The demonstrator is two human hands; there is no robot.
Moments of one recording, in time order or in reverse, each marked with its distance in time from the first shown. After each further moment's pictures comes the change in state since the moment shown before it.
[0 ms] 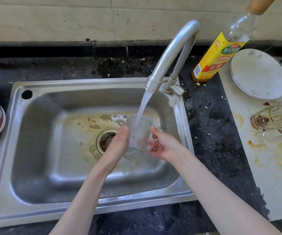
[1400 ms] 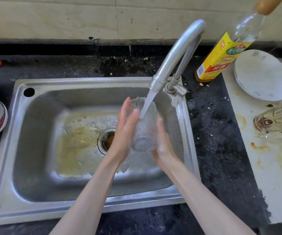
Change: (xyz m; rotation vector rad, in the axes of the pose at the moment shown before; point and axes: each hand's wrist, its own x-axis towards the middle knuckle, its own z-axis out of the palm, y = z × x) left_hand 0.002 0.041 0.019 -0.333 0.109 0.271; right_hand -0.018 0.020 0.017 -0.152 -0.218 -0.586
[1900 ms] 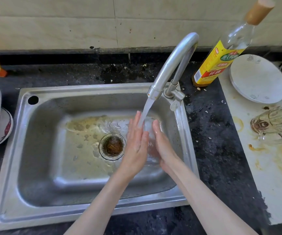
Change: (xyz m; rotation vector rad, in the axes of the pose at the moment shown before) left_hand -0.021 -0.028 0.009 0.571 -0.097 0.294; right_hand 0.002 -0.004 -0.010 -0.138 -0.048 0.153
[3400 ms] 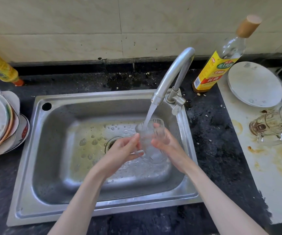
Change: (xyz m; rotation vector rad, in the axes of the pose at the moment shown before) left_hand -0.007 0.025 -0.066 -0.427 -0.296 -0.472; right_hand -0.014 -0.001 -0.023 -0.254 -0.121 -0.191
